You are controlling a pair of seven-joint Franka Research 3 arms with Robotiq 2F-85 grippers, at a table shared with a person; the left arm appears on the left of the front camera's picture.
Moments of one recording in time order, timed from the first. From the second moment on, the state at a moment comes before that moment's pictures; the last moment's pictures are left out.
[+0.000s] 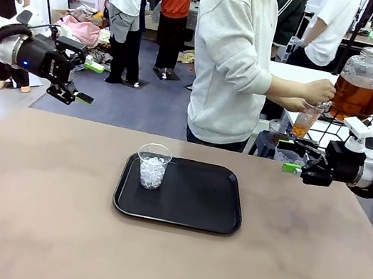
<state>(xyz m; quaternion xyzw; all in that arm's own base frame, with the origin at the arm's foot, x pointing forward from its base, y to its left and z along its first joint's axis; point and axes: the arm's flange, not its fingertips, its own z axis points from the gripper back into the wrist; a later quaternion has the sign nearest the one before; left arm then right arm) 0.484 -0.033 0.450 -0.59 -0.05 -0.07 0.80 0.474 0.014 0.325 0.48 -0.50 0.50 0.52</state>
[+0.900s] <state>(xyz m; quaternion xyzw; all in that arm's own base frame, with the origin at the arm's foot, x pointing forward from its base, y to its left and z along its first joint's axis) 0.484 -0.033 0.450 -0.59 -0.05 -0.07 0.80 0.474 0.014 0.325 0.48 -0.50 0.50 0.52</state>
